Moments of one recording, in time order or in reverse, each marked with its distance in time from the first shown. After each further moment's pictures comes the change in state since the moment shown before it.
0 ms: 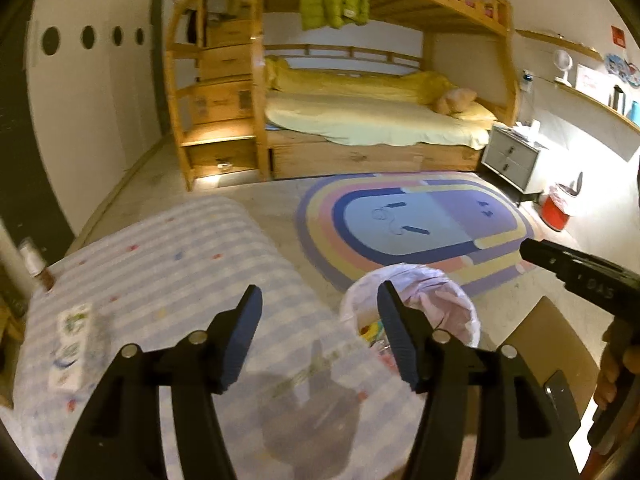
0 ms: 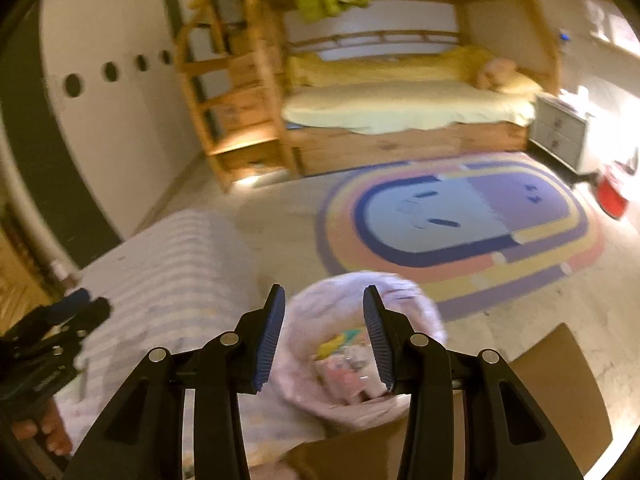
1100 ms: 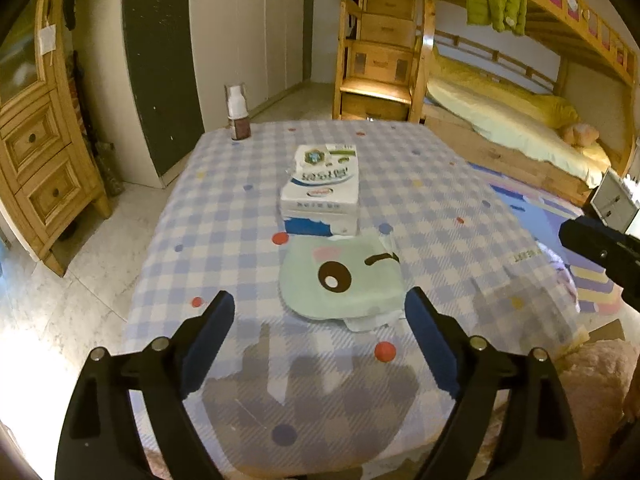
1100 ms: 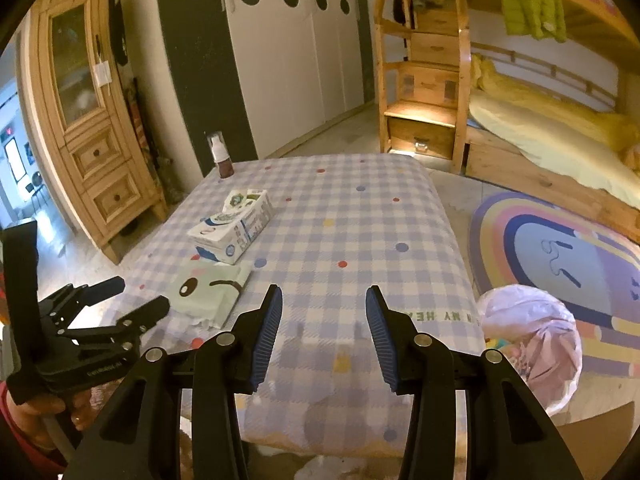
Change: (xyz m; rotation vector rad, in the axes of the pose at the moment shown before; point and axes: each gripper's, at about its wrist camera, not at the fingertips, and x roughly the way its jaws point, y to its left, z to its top) left arm -0.069 0.166 -0.125 -0.315 0.114 0.333; right arm 0.012 0.220 -0.070 -0.403 0.096 0.337
